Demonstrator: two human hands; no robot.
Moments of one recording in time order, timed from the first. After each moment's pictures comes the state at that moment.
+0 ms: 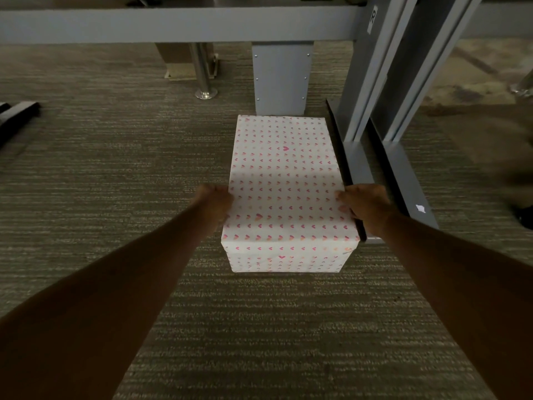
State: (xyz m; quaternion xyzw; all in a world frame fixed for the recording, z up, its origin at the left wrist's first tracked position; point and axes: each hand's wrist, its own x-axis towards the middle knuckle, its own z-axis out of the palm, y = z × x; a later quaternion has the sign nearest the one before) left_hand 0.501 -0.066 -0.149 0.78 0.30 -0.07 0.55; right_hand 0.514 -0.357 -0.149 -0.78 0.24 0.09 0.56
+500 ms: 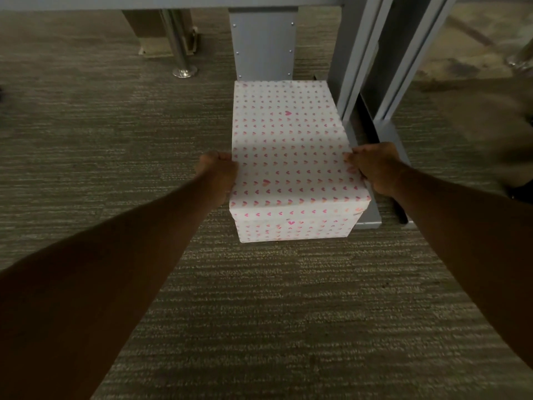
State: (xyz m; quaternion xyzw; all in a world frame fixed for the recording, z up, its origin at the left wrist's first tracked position) left_hand 0.538 -0.117 -0.150 0.76 0.26 -0.05 0.60; right_hand 0.556 -0.401 -0.138 -0.80 0.22 0.06 0.56
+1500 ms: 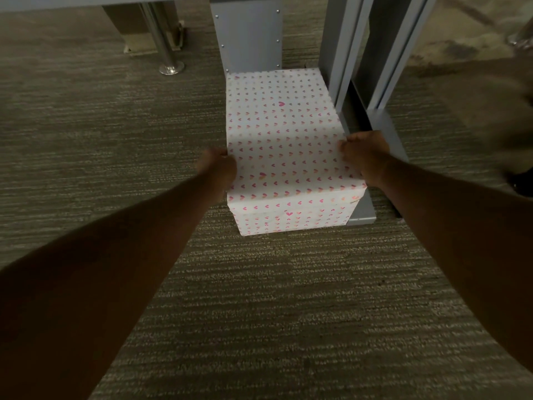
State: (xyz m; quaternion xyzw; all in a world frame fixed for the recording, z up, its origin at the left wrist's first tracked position) left_hand 0.553 -0.148 -0.154 0.82 0.24 -0.06 0.52; right_hand 0.578 -0.413 -0.158 -0.84 0.21 0.03 0.51
